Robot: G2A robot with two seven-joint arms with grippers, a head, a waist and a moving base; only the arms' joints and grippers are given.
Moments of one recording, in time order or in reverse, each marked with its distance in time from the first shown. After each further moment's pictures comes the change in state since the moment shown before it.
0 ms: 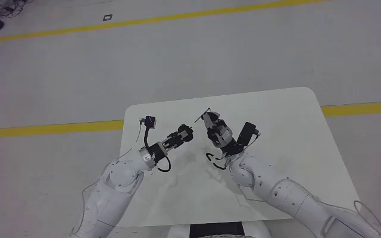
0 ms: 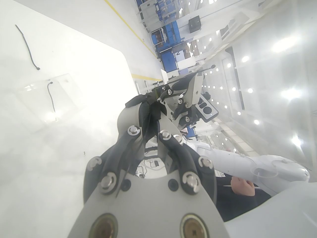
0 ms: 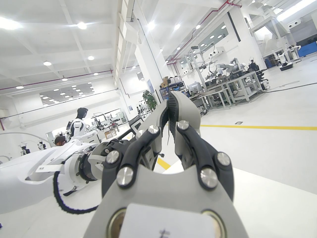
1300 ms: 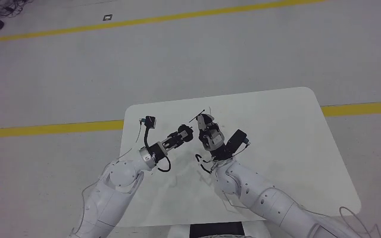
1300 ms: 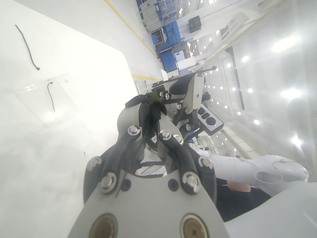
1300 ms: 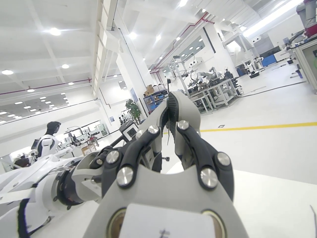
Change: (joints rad) left arm 0.000 0.000 0.000 0.000 0.000 0.000 0.000; right arm -0.070 -0.133 0.043 0.041 -0.043 0.158 -0.033
